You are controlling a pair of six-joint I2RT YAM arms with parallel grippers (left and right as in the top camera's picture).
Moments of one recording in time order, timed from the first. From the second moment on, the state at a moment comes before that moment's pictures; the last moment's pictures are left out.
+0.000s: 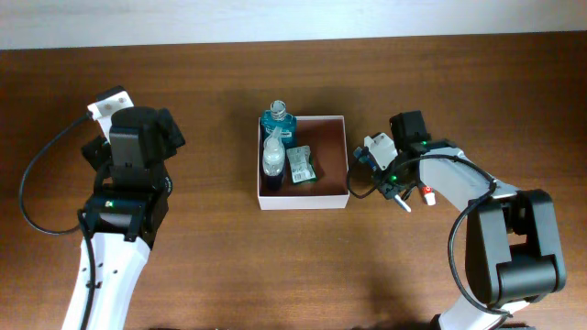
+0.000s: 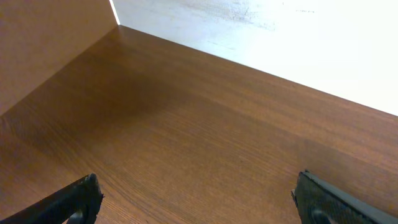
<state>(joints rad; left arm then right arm) -0.11 1.21 1.08 -0.46 -0.53 -0.32 0.12 1.84 1.06 -0.56 -0.09 -0.44</state>
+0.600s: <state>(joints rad) -0.11 1.21 1.08 -0.46 -0.53 -0.32 0.12 1.85 1.16 -0.76 -0.09 -0.38</state>
